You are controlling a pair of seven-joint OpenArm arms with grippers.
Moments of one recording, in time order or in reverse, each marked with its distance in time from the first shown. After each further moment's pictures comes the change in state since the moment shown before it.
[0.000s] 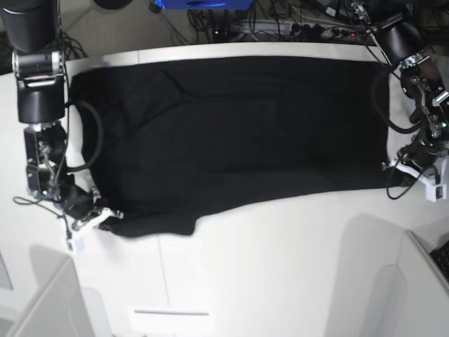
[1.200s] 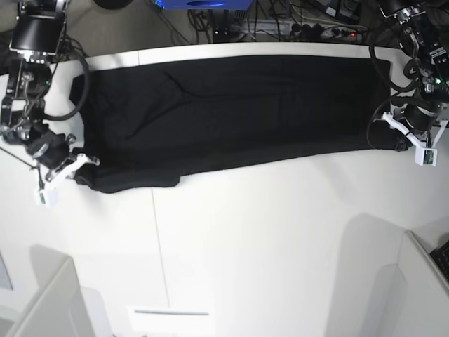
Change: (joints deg) left arm 17.8 0.5 -0.6 16.4 -0.5 -2.6 1.4; right arm -25.1 -0.4 22.1 33.0 0.0 0.1 -16.5
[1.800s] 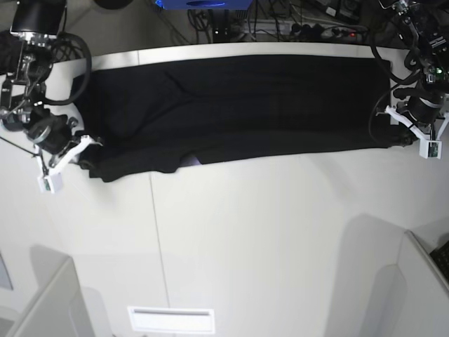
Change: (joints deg) left arm 2.3 1.4 -2.9 3.6 0.0 -0.2 0.6; right arm -5.9 -0.2 1.4 8.5 0.5 0.0 -4.3
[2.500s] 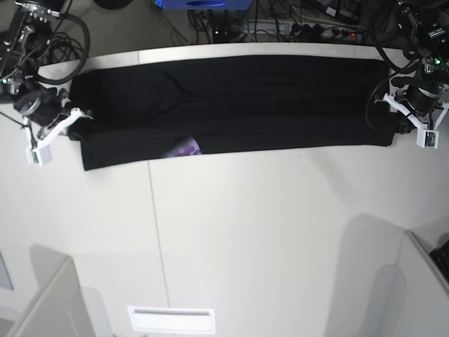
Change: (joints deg) left arm 4.3 -0.2 0.0 1.1 0.0 0.0 -0.3; right arm -8.2 -4.9 11.3 9.8 -0.1 0.2 -11.1
